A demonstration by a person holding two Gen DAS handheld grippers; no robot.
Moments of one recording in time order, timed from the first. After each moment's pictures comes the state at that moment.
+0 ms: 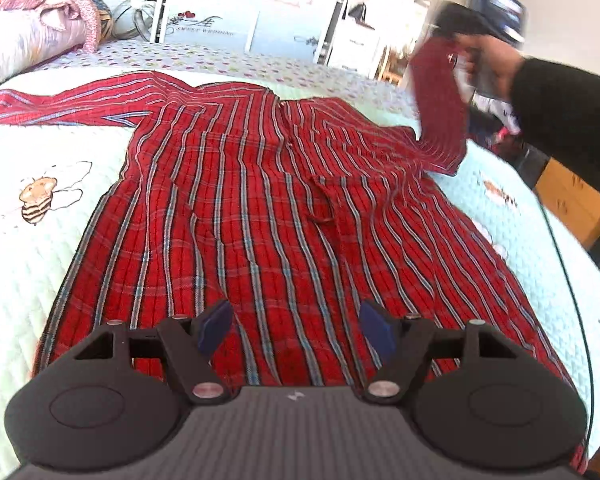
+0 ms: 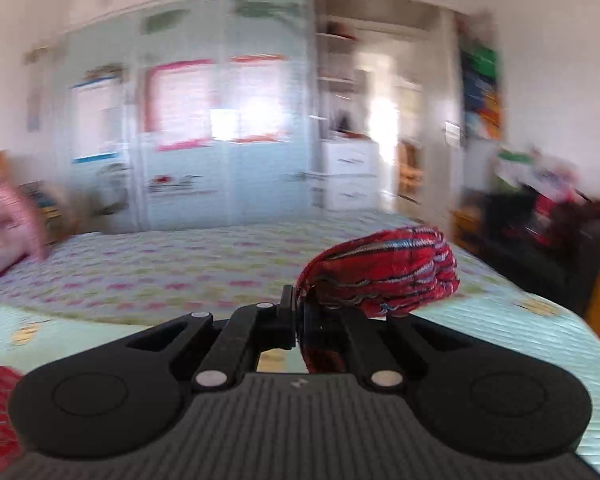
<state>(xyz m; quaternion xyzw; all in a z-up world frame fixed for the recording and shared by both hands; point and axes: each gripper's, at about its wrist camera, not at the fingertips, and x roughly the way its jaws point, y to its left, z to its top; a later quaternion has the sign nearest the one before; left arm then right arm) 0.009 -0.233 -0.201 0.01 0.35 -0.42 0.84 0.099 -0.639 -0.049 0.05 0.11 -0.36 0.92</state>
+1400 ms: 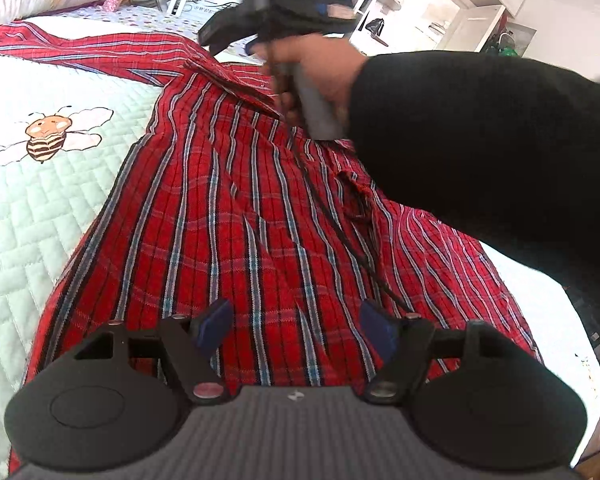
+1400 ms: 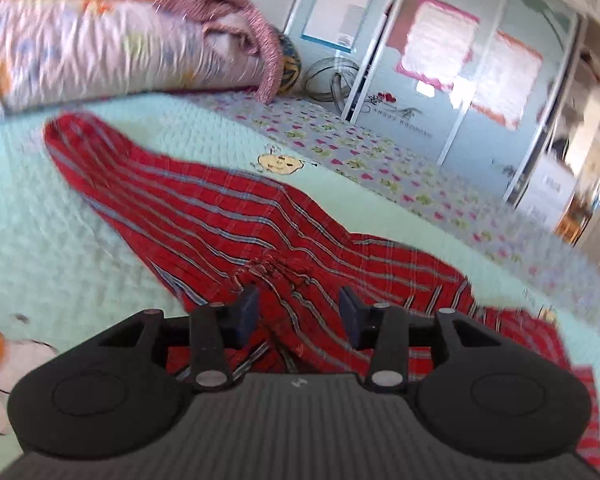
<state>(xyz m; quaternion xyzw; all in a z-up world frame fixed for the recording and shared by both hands) 0.043 -0.205 -0.228 -0.05 0.38 -0.43 0.82 0.254 -0.356 -0.160 -0.09 0.28 -0.14 0.95</state>
